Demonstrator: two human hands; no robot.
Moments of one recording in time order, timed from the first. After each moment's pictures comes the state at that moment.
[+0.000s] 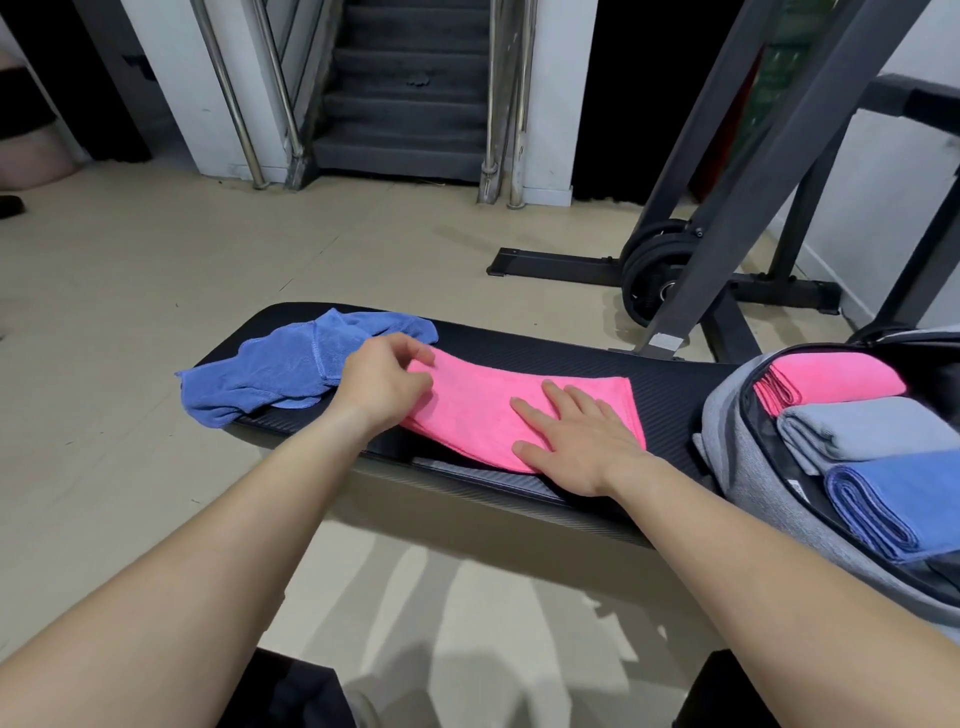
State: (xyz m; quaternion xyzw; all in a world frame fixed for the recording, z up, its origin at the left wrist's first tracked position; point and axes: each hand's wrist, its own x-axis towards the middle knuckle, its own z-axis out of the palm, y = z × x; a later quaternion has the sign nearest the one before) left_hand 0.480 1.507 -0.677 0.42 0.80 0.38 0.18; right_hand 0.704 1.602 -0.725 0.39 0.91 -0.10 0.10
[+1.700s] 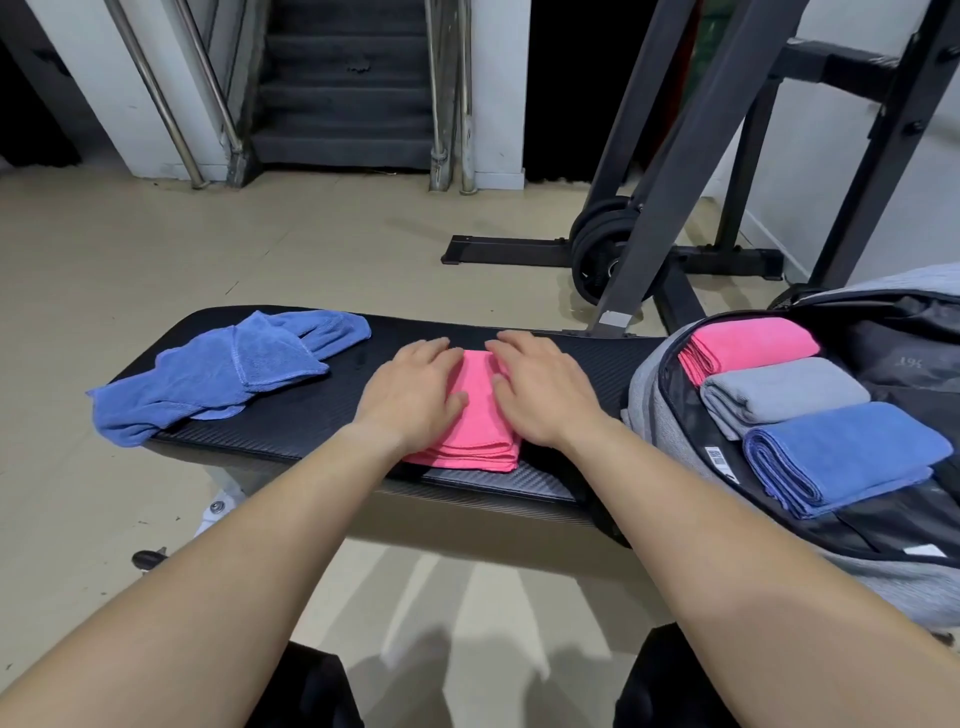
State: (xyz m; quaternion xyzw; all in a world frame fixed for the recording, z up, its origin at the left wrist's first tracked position) left_hand 0.557 1.557 -0.705 0.65 0.75 0.08 0.02; right_hand 0.724 1.626 -0.699 0.41 0.90 -0.10 -0.13
